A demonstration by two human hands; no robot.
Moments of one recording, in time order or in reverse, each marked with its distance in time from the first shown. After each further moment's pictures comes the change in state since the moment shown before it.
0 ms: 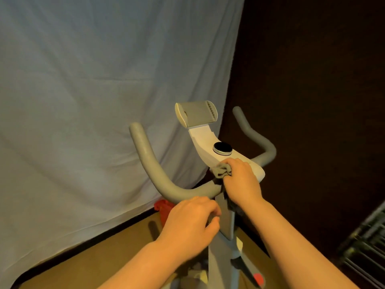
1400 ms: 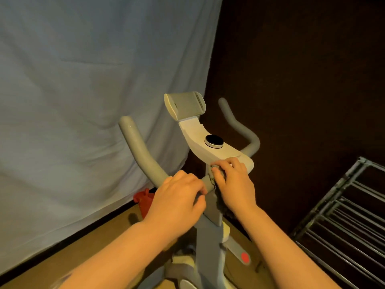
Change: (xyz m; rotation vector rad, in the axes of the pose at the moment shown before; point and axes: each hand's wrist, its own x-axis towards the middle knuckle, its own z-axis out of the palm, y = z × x) left_hand 0.012 -0.033 -0.034 -0.024 0.094 0.127; right_hand -0.028 -0.008 0.017 -0.145 0.149 0.017
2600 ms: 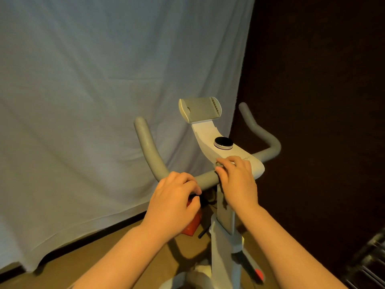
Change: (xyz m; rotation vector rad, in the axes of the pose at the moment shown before) left_hand -0.015 0.033 0.028 0.250 0.074 -0.228; right_hand 0.007 0.032 0.002 0.184 -0.002 -0.167
